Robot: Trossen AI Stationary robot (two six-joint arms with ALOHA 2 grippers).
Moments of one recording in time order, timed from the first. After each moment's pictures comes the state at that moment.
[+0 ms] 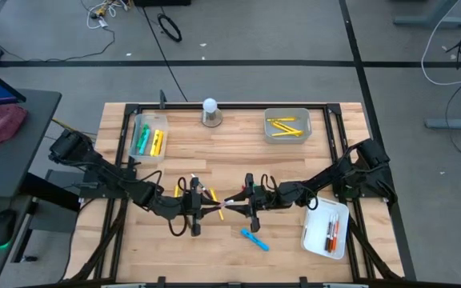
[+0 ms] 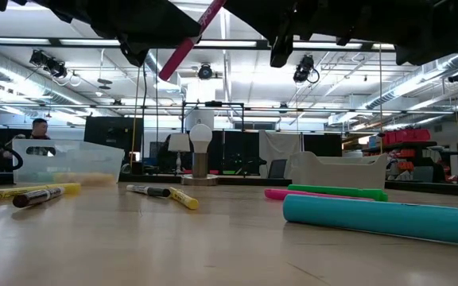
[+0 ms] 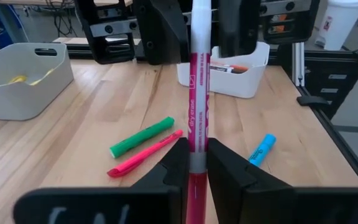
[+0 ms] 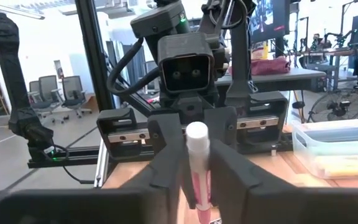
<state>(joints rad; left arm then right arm) -0.51 1.47 0.68 0.47 -0.58 -0.22 0.36 1.82 0.76 1.18 0.24 0.09</state>
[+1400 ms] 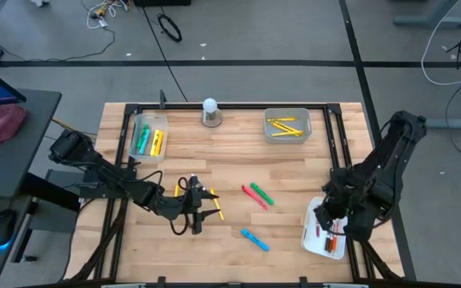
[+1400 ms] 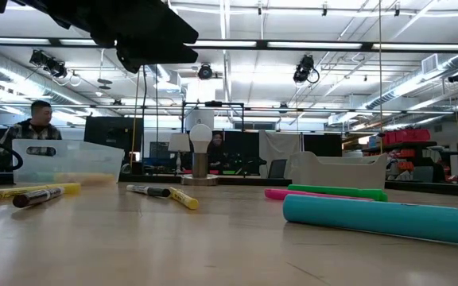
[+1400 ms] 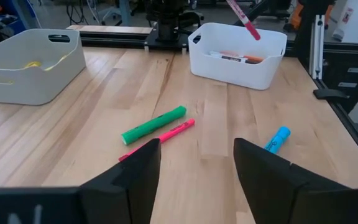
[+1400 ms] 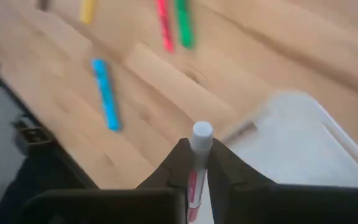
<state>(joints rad) -0.51 1.47 0.68 0.42 -0.61 -0.26 1.00 1.13 0.99 -1.15 0.47 1.93</state>
